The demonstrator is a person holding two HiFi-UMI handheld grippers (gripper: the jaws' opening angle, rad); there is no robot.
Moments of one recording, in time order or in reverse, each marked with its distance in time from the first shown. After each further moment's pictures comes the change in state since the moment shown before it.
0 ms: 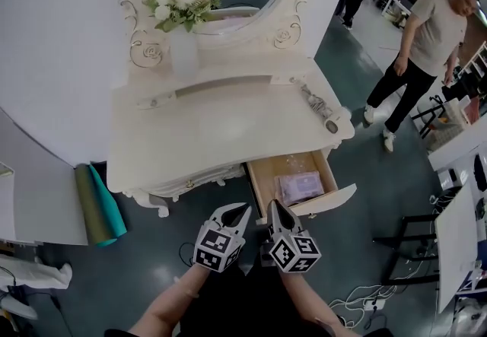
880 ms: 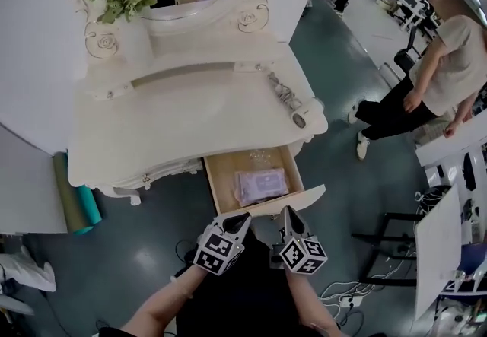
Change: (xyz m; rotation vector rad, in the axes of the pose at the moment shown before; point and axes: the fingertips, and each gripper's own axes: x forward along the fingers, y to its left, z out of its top) left arm 0.113 -0.100 -0.038 -0.022 0.139 -0.095; right arm -0.054 -0.187 0.025 0.020 0.078 -0.177
